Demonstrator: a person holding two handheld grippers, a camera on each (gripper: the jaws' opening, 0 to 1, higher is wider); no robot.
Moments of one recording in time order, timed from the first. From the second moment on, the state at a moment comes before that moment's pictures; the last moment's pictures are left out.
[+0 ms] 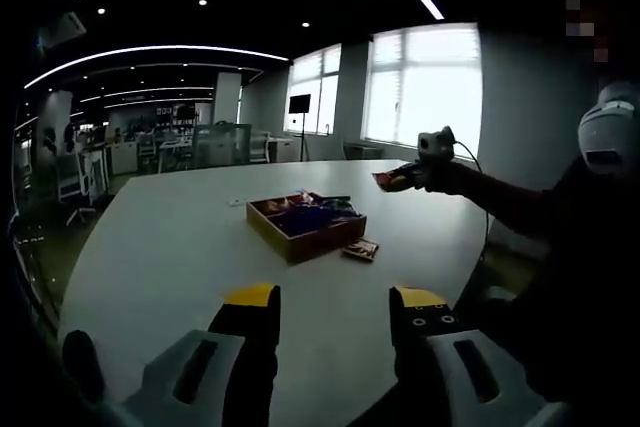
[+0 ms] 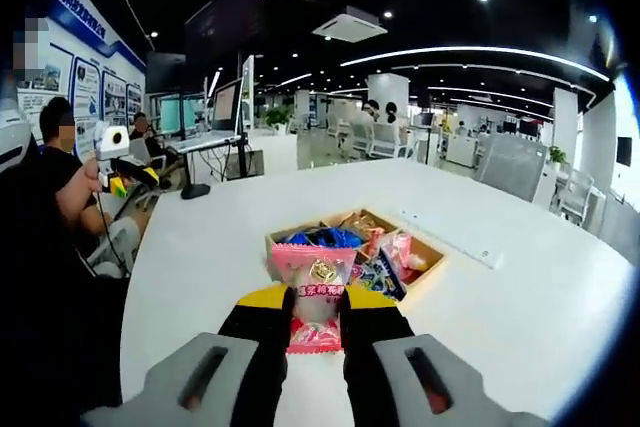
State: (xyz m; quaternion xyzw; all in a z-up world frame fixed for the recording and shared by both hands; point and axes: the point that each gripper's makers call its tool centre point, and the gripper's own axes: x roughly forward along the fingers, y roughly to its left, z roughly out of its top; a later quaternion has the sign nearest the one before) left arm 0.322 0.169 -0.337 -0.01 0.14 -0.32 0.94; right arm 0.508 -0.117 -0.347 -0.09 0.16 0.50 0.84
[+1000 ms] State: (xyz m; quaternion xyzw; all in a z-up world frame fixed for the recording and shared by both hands) left arm 0.322 0.169 -0.338 -0.02 0.14 -0.32 0.94; right arm 0.544 -0.107 -0.331 -0.07 0.14 0.47 0.87
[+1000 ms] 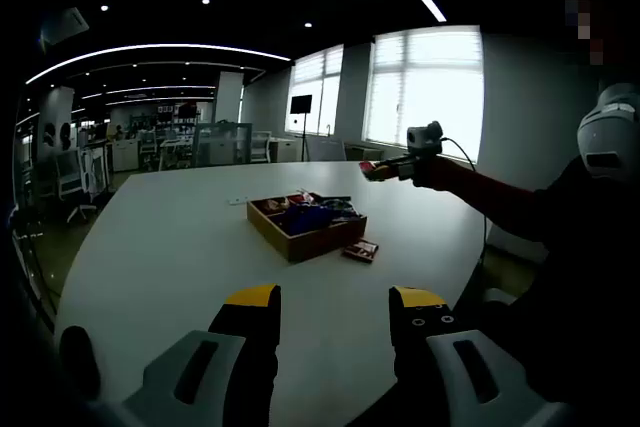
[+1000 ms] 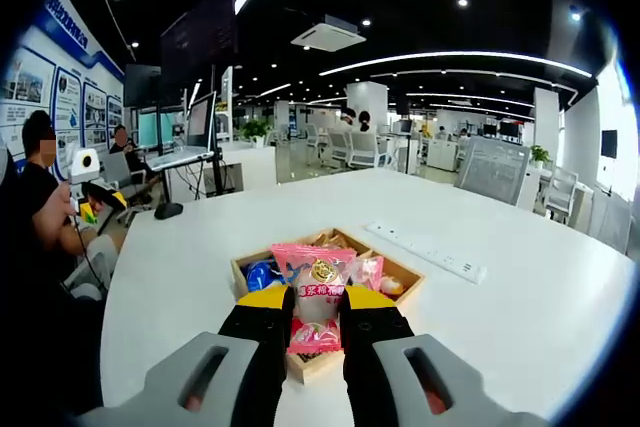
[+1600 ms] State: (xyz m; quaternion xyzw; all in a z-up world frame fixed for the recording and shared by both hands) left arm 0.325 0.168 -0.338 -0.02 0.14 -0.32 0.94; right arm 0.573 -0.104 -0.330 -0.06 0.15 0.45 0.88
